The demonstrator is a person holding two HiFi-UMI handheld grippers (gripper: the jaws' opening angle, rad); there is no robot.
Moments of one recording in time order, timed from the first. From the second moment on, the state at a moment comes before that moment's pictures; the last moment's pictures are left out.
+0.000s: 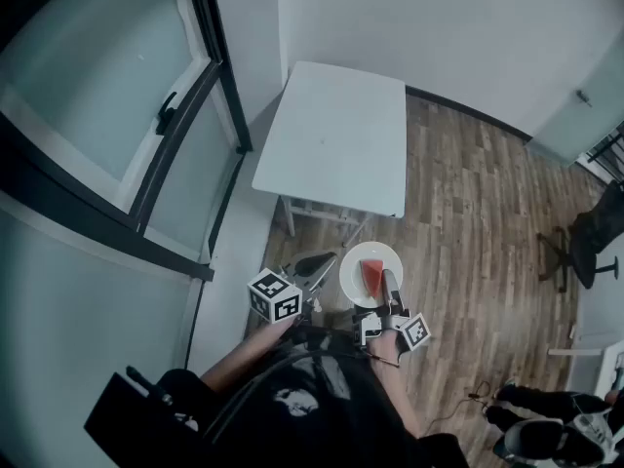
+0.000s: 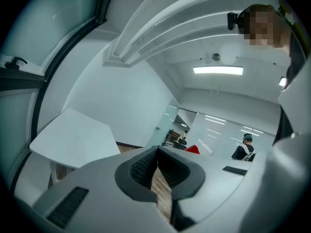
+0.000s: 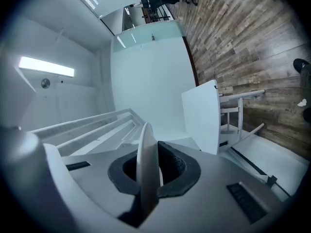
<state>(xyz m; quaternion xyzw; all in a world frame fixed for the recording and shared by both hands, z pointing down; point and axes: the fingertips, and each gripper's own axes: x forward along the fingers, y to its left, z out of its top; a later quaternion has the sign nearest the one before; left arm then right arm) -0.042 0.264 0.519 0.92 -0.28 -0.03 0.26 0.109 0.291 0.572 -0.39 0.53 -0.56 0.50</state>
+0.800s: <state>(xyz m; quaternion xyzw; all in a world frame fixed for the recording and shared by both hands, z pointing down) -0.050 0.259 0.528 0.92 -0.29 -0.03 0.28 0.107 0.289 0.590 -0.40 0.49 -0.58 0.51</state>
